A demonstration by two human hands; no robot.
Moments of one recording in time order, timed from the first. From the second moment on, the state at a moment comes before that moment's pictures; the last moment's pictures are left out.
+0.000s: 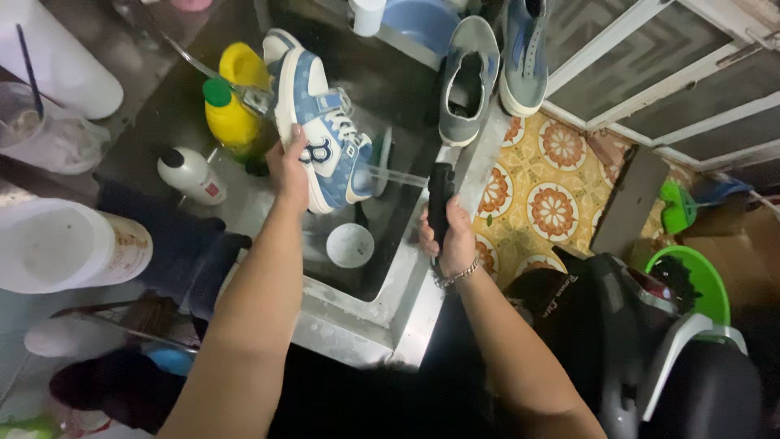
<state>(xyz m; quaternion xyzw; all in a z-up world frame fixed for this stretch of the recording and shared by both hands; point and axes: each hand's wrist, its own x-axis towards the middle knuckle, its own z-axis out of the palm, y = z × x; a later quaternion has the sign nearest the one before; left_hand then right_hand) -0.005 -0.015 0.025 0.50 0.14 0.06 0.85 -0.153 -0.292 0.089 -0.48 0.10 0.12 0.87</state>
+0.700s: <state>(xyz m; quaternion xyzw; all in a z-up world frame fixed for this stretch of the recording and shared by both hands) -0.019 -0.016 0.031 0.46 0.17 0.10 0.86 -0.143 -0.282 0.092 -0.51 0.15 0.12 0.84</state>
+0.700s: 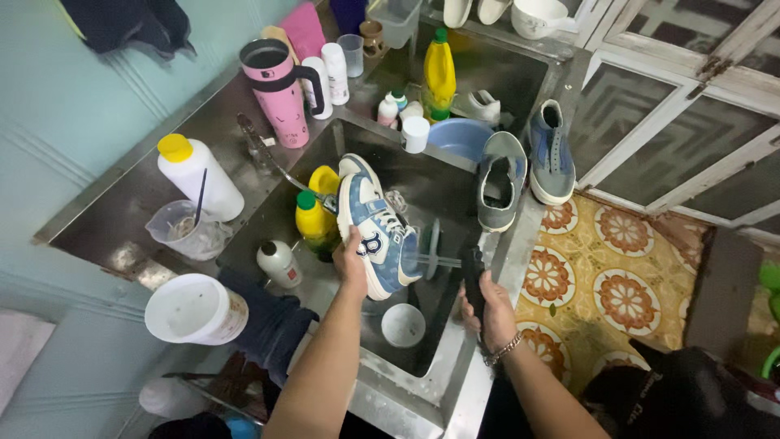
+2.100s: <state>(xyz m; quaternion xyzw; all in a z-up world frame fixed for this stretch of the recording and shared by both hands) -0.020 -0.017 -0.004 0.27 0.14 0.01 0.95 -0.141 -0.285 0.112 -0.52 0.14 0.18 0.82</state>
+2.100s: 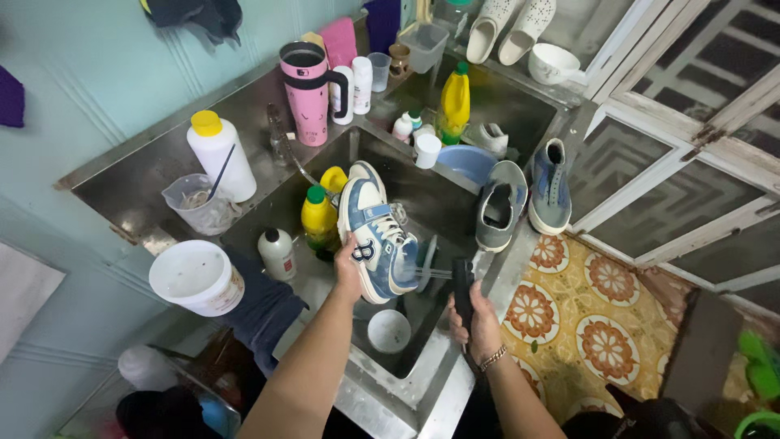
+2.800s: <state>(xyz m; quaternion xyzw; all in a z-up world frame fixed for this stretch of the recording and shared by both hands) -0.020 -0.016 -0.004 0.25 0.15 -0.03 0.95 -0.143 -0.287 0.117 -0.52 0.11 0.19 0.82</state>
